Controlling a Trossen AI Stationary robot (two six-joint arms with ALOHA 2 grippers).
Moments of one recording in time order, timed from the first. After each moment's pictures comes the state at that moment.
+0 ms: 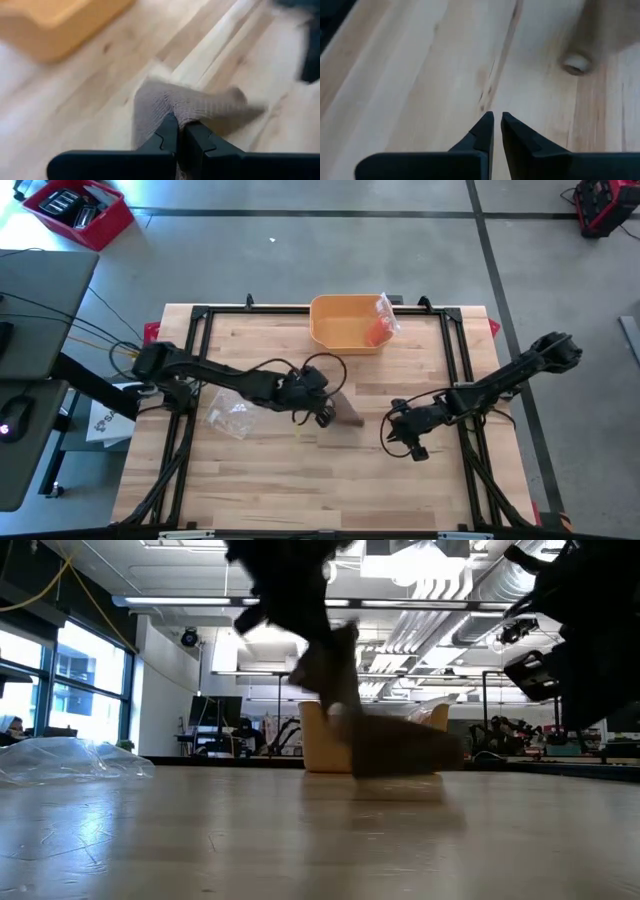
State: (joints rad) left arm -0.17 1.75 1.34 -0.52 -0.45 -0.74; right arm 0.41 1.16 0.45 -0.14 0.01 0.14
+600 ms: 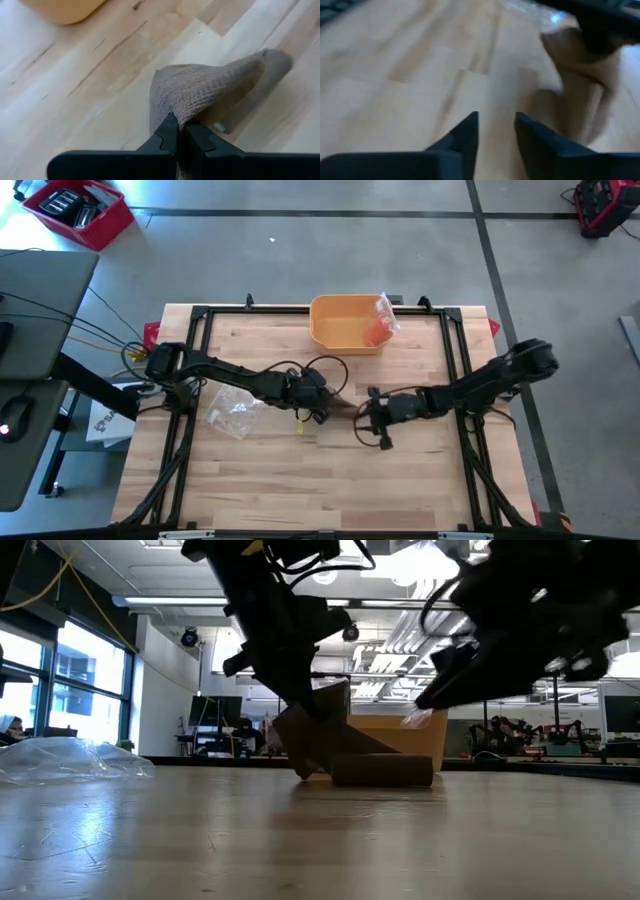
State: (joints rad) left arm -0.11 1.83 1.29 -0.57 -0.44 -0.75; right arm 0.23 1.48 0.46 0.49 0.08 -0.10
